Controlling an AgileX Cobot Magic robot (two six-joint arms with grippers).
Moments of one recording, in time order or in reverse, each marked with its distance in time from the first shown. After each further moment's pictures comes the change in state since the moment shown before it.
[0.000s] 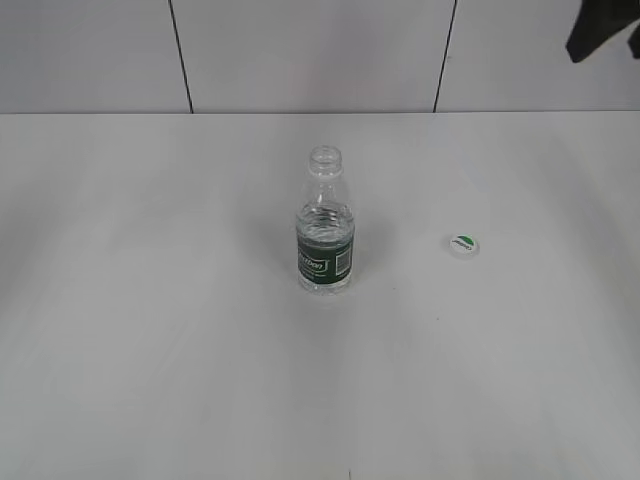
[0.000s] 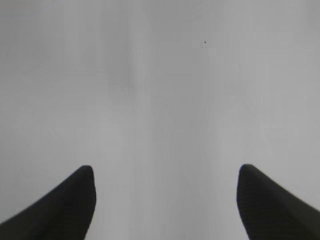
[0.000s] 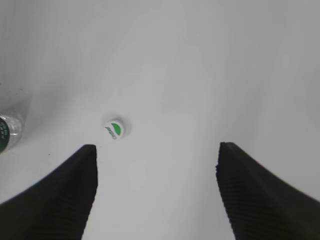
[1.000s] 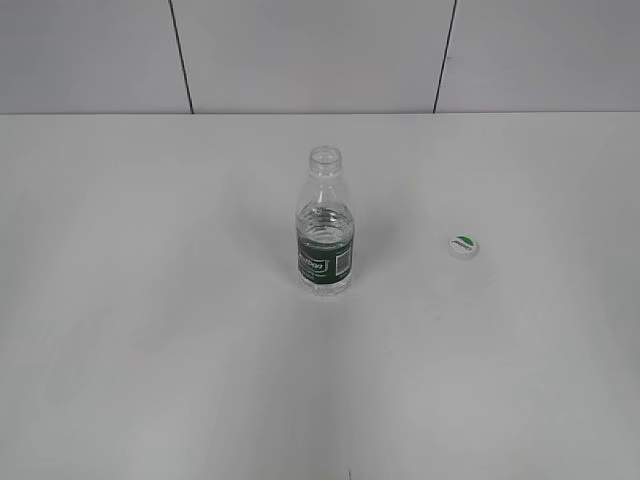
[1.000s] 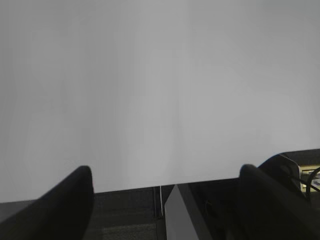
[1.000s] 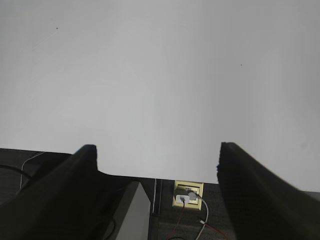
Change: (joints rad) left arm 0.052 -0.745 0.478 -0.317 0.119 0.171; right arm -0.102 -0.864 1.002 0.008 -0.127 -0.003
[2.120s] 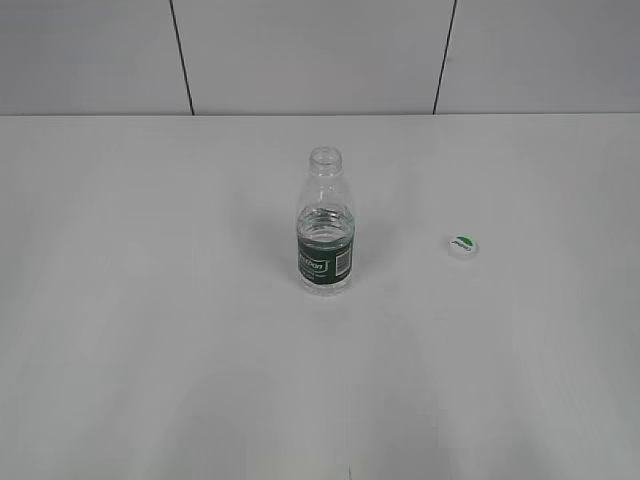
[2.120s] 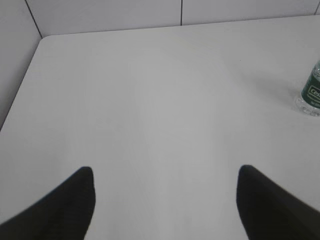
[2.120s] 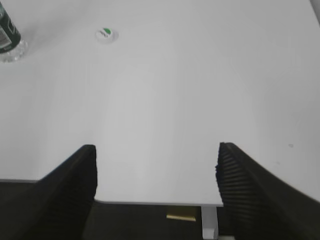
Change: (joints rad) left arm 0.000 -0.873 0.106 0.009 -0.016 -0.001; right arm 0.000 -0.871 0.316 -0.037 0.002 0.045
